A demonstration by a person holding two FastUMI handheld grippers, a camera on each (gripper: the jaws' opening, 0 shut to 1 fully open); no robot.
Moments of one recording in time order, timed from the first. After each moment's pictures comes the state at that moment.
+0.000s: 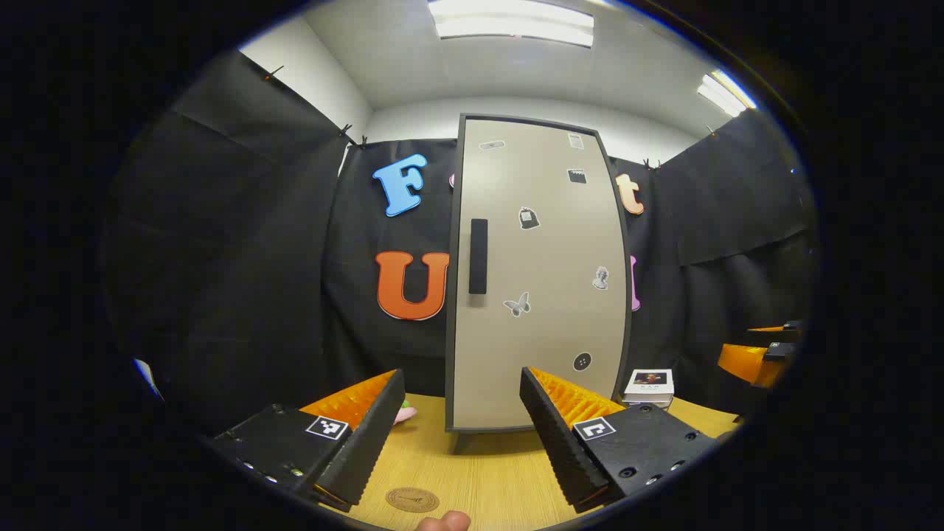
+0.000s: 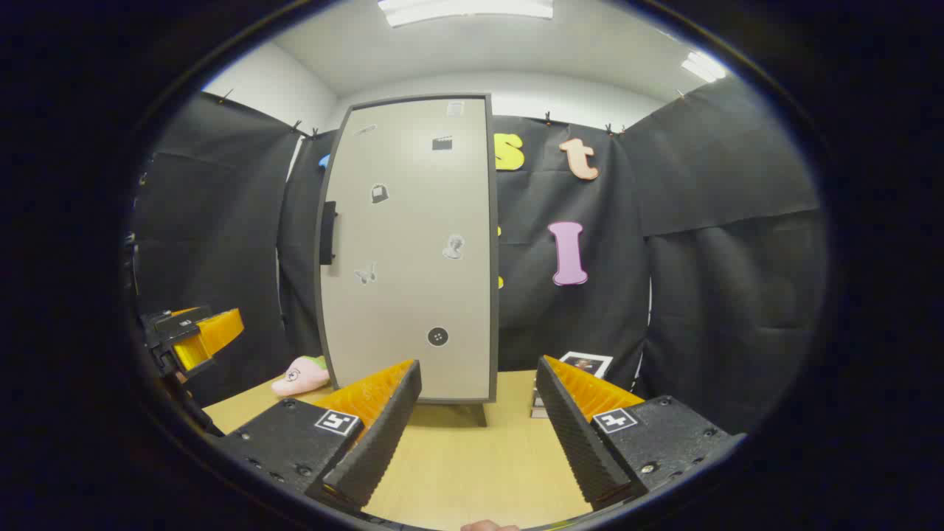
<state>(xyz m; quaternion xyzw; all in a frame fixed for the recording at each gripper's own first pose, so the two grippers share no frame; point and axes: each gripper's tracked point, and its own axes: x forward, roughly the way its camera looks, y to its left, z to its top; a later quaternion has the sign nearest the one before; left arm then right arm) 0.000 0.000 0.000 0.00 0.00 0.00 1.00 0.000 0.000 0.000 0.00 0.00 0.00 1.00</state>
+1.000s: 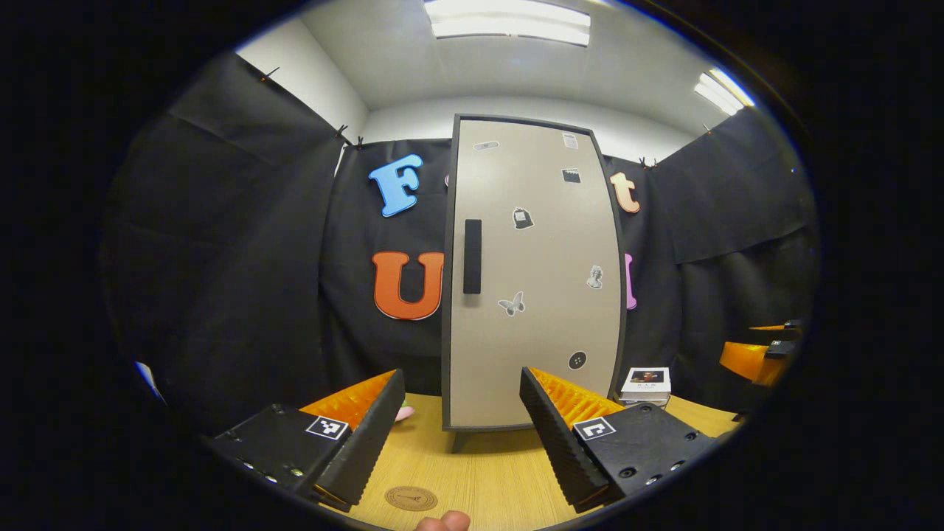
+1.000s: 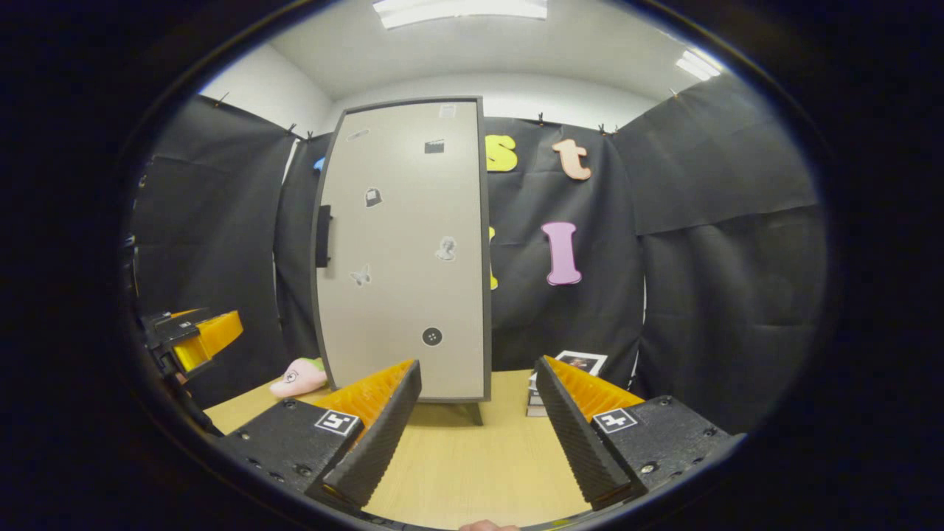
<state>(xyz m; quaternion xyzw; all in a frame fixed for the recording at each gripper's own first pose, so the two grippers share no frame) -0.002 -0.005 0.003 0.01 0.00 0.00 1.00 -0.008 -0.005 0.000 0.01 0.00 0.00 1.00</state>
